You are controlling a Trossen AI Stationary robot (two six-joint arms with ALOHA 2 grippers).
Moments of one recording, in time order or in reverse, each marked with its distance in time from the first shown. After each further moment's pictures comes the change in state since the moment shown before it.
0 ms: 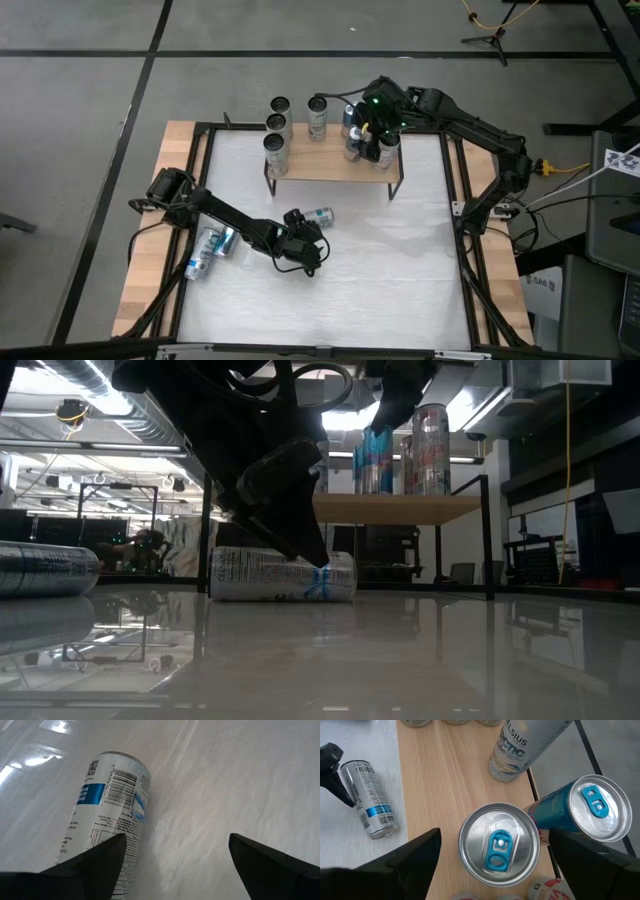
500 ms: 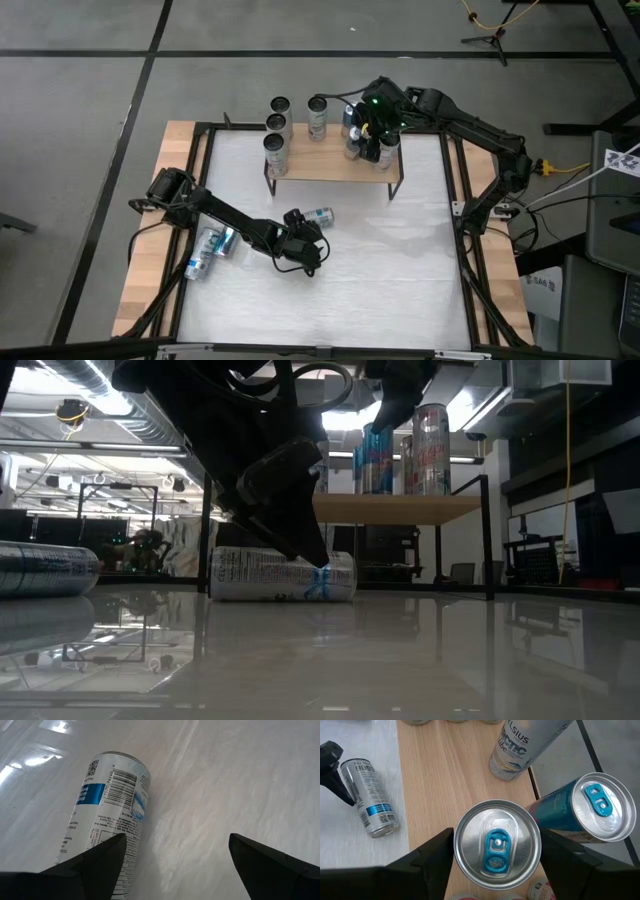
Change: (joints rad) left arm 0.000 0.000 0.000 0.000 0.000 0.000; right arm 0.000 0.001 -0.002 -0.002 -0.001 0.000
